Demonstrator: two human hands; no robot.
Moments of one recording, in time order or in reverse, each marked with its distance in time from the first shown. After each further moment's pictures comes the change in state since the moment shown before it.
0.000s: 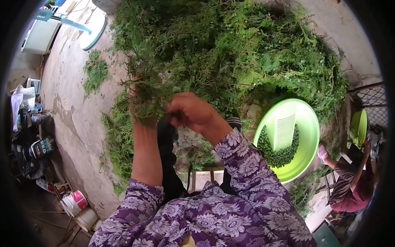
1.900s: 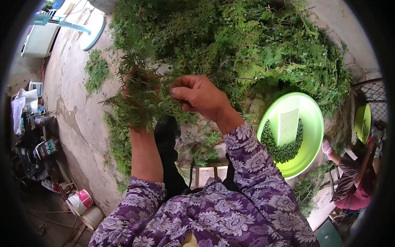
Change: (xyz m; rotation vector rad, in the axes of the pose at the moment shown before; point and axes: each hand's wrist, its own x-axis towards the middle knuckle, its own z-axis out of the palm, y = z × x) left_hand 0.022 0.081 -0.013 -1.083 0.187 -0.879; right_hand -0.011 -0.024 0.000 -0.297 0.212 -0.095
